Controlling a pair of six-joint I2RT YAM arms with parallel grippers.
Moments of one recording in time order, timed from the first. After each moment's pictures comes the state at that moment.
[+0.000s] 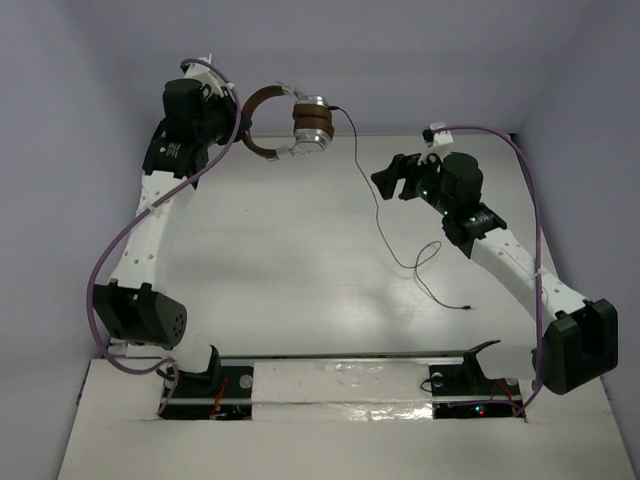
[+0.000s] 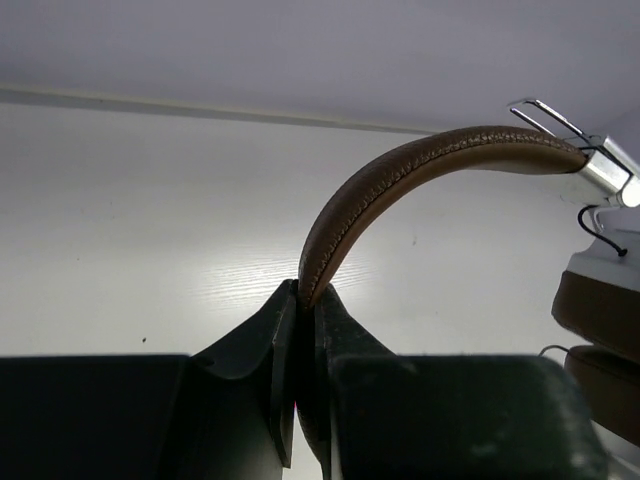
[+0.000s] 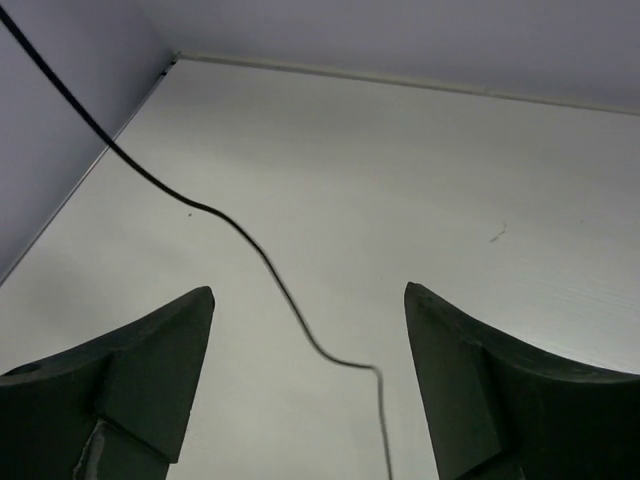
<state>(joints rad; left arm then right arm) -0.17 1.57 1.73 -0.50 0.14 -0.39 0.38 1.30 1.05 0.11 -0.19 0.28</state>
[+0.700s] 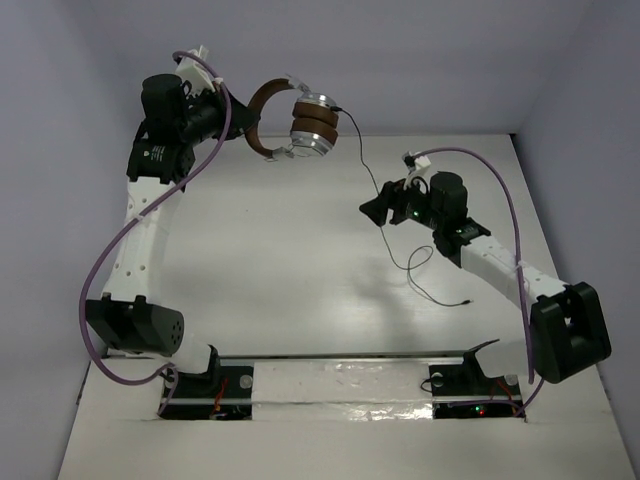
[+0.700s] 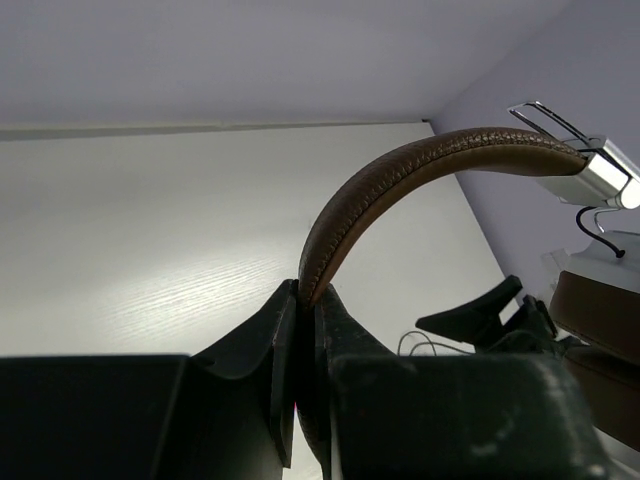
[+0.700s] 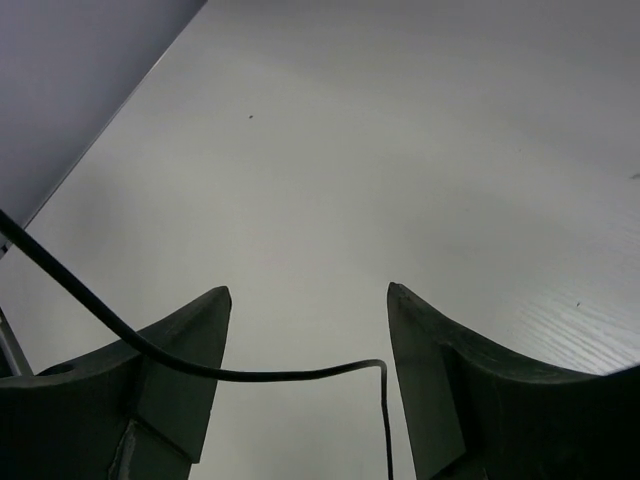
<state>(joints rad) -0.10 1.50 1.75 -0.47 0.47 -0.45 0.38 1.35 0.88 0.23 -0.44 0.29</state>
